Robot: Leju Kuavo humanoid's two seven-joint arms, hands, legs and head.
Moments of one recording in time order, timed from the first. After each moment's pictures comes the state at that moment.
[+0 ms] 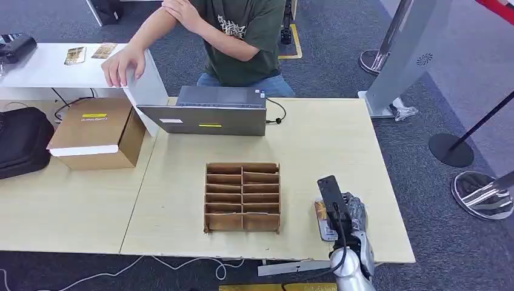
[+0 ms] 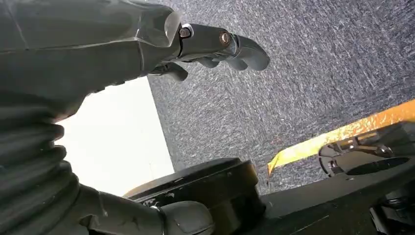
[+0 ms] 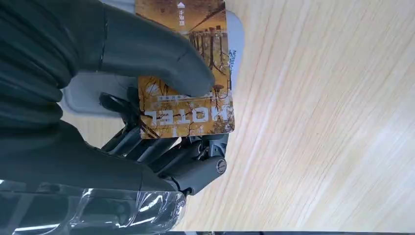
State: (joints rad) left arm -0.17 -0.27 0.83 -0.21 -1.26 0.14 0.34; right arm -0.10 0.20 -0.07 -1.28 0.76 -0.26 0.27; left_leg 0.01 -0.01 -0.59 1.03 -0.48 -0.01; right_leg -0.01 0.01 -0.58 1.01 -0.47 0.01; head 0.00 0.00
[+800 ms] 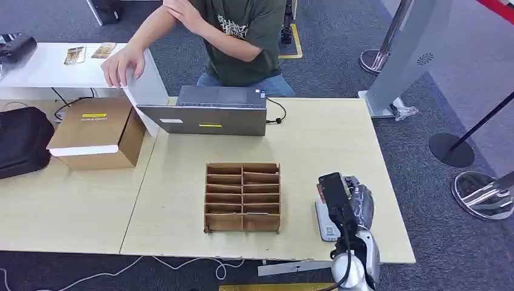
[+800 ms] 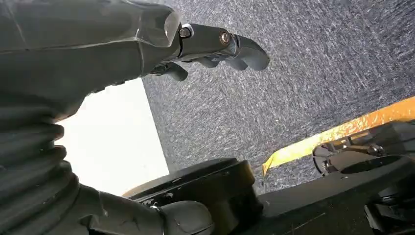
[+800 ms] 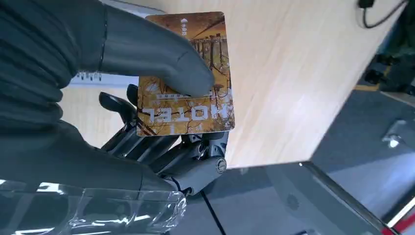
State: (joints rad) left arm -0.16 -0.27 0.84 -0.21 -1.27 0.15 0.30; right arm -0.01 0.20 0.03 -1.55 0.78 -0.33 0.16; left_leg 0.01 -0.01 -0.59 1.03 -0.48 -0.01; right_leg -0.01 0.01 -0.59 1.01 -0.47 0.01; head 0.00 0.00
